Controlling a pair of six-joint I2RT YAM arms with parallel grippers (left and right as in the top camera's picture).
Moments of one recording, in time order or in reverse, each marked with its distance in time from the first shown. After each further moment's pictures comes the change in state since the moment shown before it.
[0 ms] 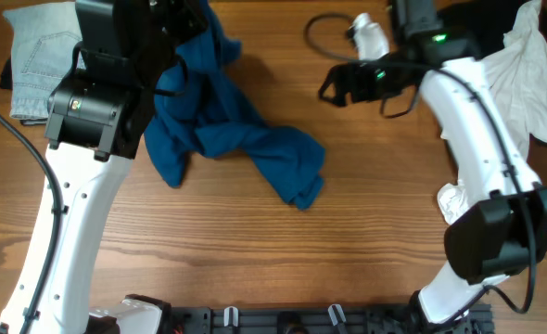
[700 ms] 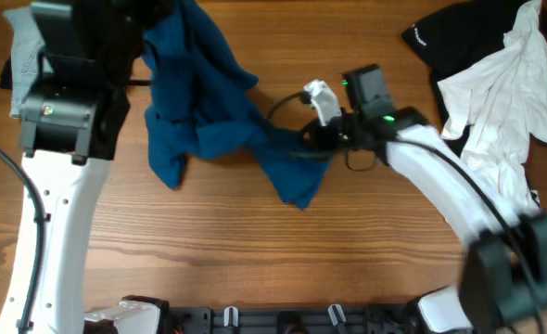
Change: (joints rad) left arm 0.101 -0.027 0.000 0.093 -0.026 -0.004; right arm 0.137 -0.240 -0.560 0.479 -0.150 -0.061
